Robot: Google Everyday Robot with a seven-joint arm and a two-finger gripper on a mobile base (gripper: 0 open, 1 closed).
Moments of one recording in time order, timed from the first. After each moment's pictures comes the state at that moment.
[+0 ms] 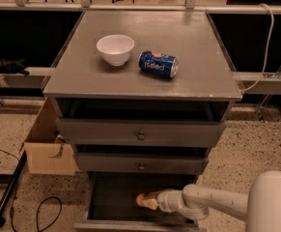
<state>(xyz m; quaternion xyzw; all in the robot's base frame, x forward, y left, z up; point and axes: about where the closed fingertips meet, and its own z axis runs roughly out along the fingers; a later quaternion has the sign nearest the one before) 0.507 -0.043 0.228 -0.27 0.87 0.31 0.26</state>
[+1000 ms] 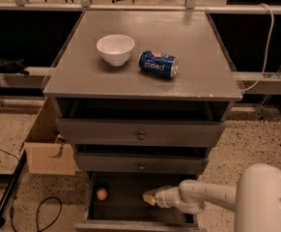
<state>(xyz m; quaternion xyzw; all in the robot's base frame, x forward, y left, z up) 0.523 -0.034 0.219 -0.27 0.87 0.31 0.25</state>
